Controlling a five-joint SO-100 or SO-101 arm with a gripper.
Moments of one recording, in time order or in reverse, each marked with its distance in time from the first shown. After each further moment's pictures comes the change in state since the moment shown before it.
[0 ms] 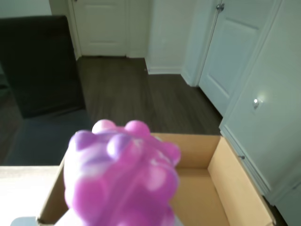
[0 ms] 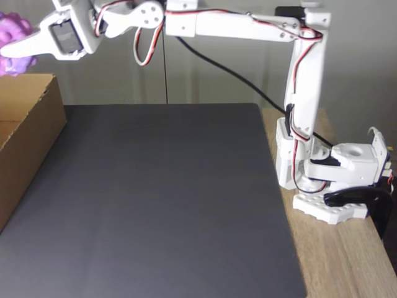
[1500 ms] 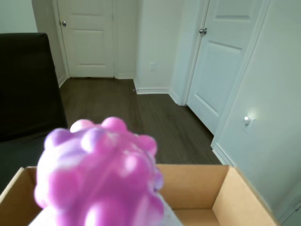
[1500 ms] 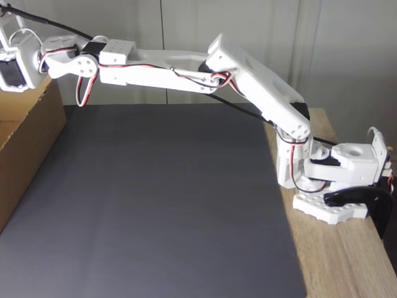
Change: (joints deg) arm 3.5 -48.3 -51.4 -3.3 0.6
